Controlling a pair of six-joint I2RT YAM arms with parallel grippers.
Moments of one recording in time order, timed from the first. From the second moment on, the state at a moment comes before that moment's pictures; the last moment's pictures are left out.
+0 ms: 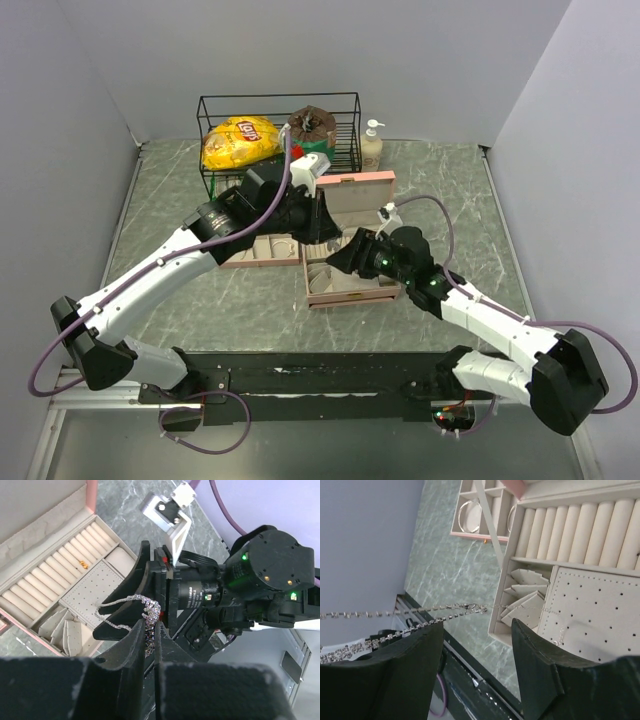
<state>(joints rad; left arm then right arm) -0.84 1.37 1.49 -0.57 0.23 -0.49 0.63 1.07 0.62 0.07 -0.22 0.84</state>
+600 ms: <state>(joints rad) -0.84 1.37 1.49 -0.57 0.18 -0.50 0.66 0.75 0.41 0.16 -0.14 0.84</state>
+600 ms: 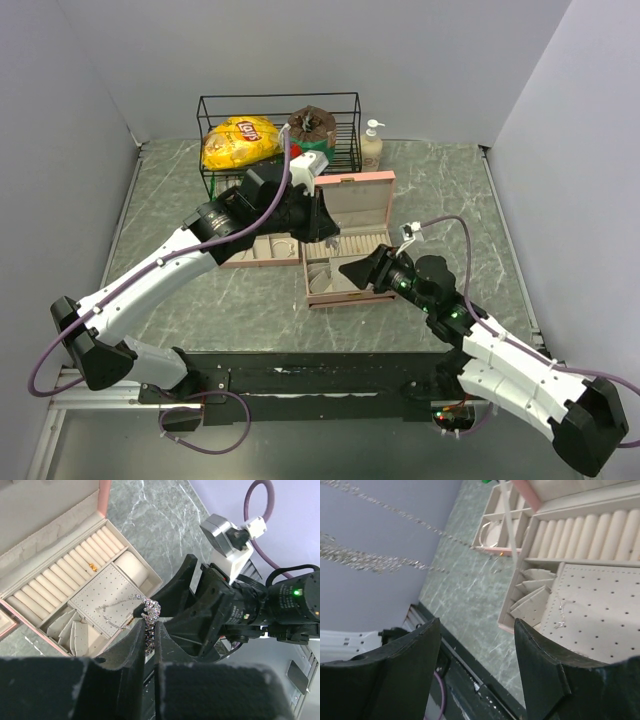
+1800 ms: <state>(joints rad) -0.84 1.37 1.49 -0.56 0.18 -0.51 0.66 1.05 0.49 0.33 -0.07 0.86</state>
